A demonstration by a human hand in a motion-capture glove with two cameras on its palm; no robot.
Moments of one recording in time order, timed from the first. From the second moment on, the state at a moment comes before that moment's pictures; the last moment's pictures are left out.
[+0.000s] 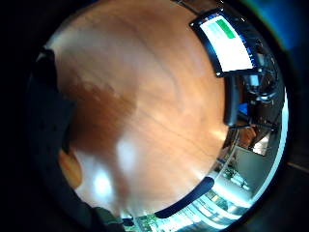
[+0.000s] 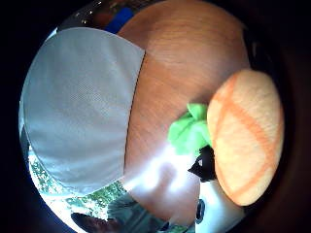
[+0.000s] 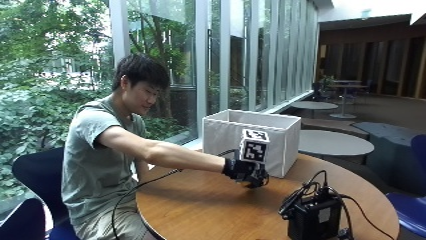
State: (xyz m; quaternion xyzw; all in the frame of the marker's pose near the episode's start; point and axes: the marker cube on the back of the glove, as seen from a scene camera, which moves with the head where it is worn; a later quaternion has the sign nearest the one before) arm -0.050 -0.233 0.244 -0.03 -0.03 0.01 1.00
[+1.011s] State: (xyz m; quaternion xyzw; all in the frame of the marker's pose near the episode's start) arm -0.258 -0.163 -0.050 0.09 0.01 -0.10 0.99
